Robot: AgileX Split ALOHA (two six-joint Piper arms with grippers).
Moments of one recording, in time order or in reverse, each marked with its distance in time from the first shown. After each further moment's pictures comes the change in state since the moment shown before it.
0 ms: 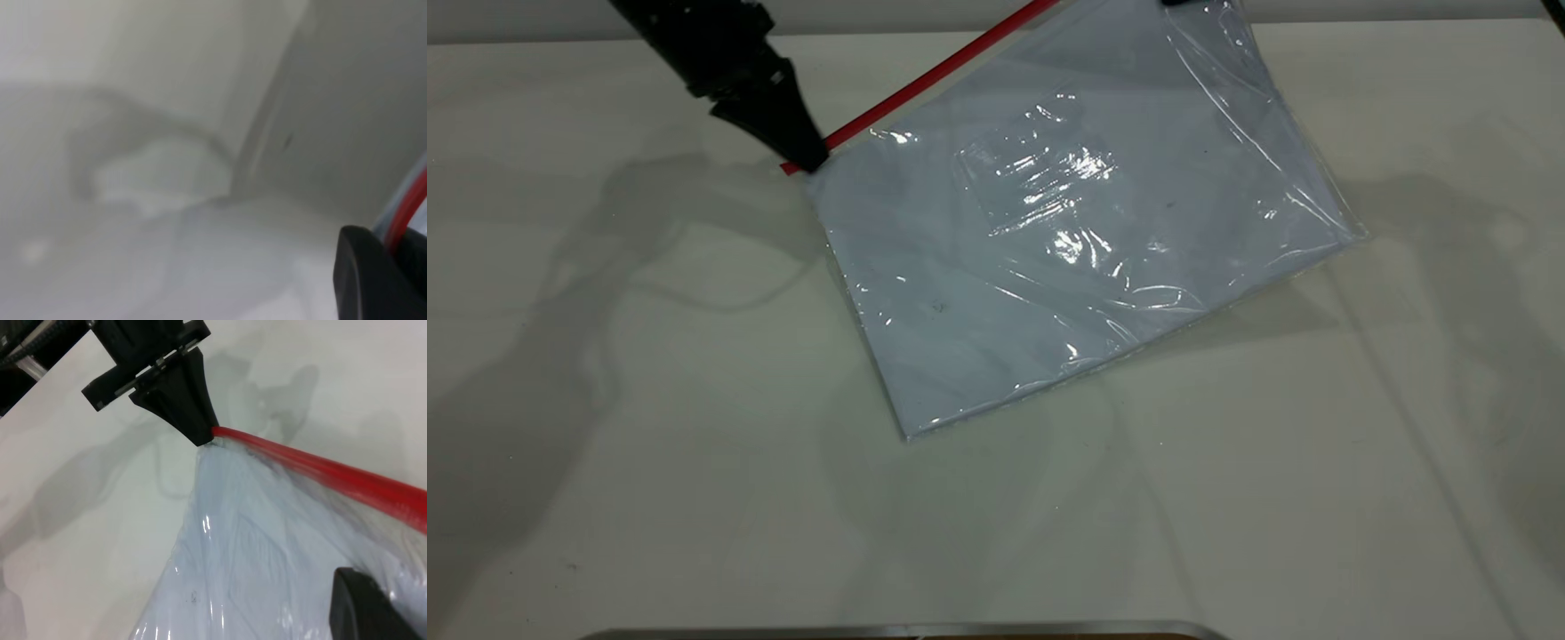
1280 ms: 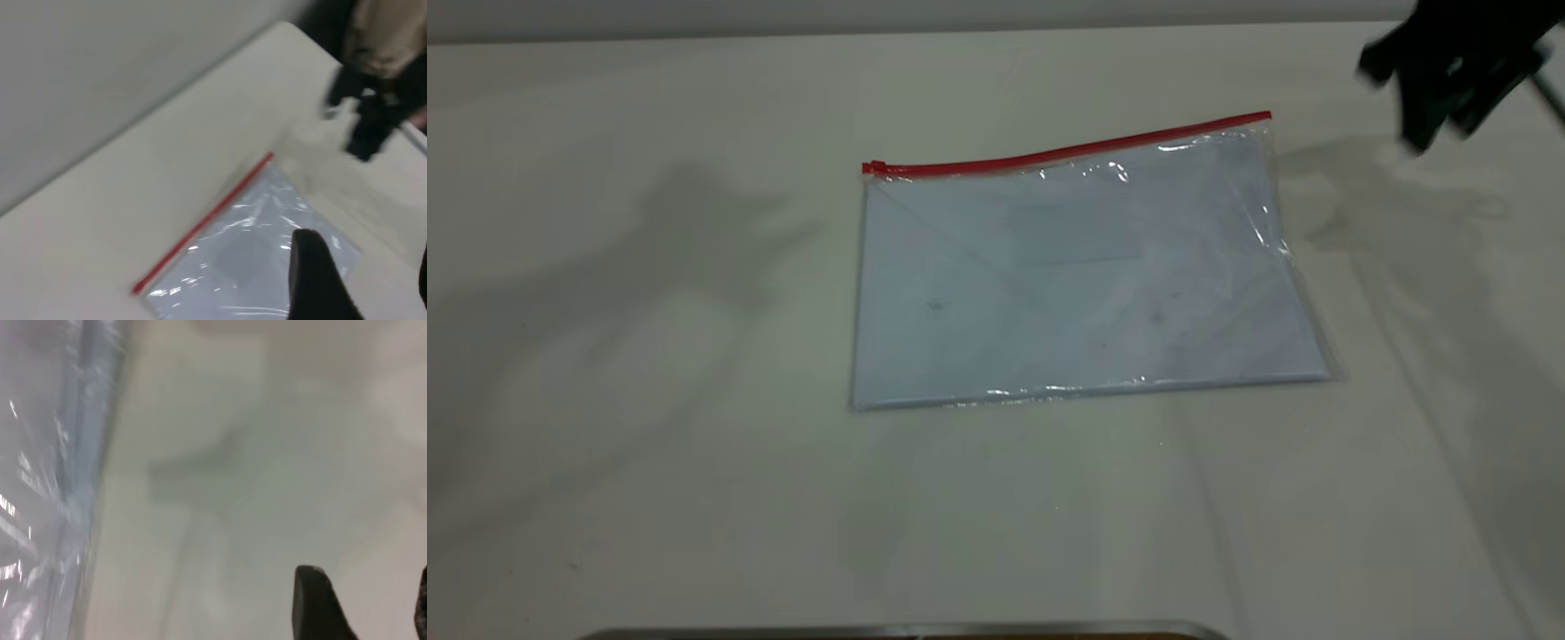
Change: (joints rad) left arm 0.010 -0.910 0.002 -0.111 0.131 -0.425; right arm 0.074 -0.085 -0.002 -1.421 -0.148 1.453
